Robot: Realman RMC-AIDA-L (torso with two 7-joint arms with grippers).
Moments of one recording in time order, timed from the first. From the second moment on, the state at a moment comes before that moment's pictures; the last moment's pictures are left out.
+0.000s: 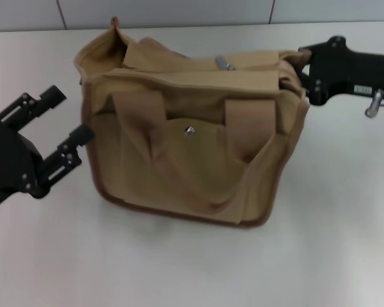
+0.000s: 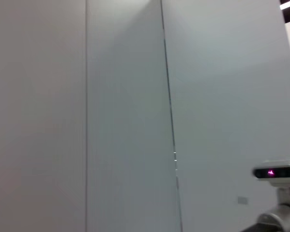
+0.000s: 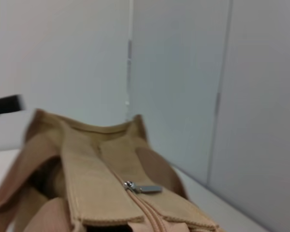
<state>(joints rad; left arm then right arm) -0.22 -2.06 0.81 0.40 1.35 1.87 -0.68 0.49 2.07 -0.92 -0.87 -1.75 -1.38 1.30</state>
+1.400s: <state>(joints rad) -0.27 -2.03 0.98 0.41 1.43 1.85 -0.69 0.23 2.02 -0.66 -0.79 -1.55 -1.98 1.29</state>
